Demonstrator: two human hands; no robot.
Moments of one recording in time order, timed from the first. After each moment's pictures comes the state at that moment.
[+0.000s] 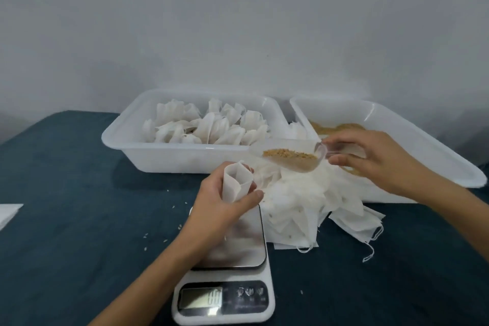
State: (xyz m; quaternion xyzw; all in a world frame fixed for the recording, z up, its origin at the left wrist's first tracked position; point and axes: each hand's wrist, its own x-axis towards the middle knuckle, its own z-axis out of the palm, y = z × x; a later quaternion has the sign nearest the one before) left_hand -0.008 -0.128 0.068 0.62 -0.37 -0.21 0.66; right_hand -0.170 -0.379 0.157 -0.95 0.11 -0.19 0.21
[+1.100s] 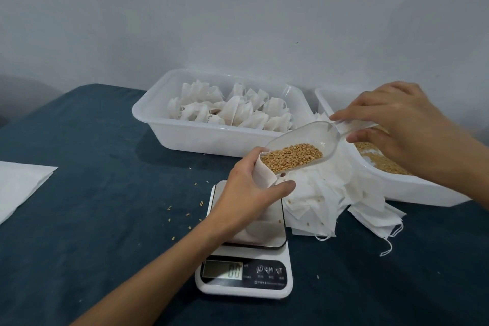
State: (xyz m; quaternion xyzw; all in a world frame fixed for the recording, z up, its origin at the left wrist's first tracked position) left_hand -0.009 -0.134 0.054 0.68 -0.33 -0.20 0.62; right_hand -0.152 -0.322 0.206 -0.98 0.04 -0.19 -0.08
